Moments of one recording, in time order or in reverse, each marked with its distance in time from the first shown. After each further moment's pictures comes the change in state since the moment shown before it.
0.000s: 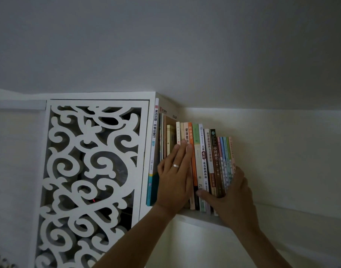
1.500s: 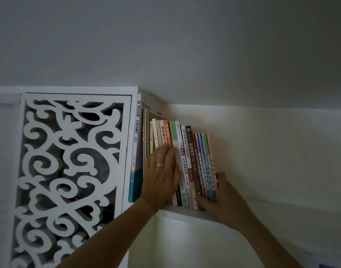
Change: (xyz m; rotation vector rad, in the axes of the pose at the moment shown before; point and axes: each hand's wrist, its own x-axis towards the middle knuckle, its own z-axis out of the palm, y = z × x) left_hand 0.000 0.003 0.009 0.163 0.097 0.076; right_hand 0.005 0.034 -0.035 -0.010 -0.350 -0.073
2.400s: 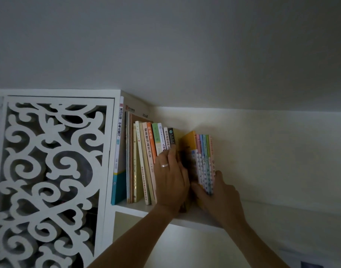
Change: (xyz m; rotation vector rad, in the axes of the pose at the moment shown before) left_hand 0.013 0.083 0.032 -0.208 0.143 -0.294; right_hand -0.004 0.004 -0.021 -0.199 0.227 0.054
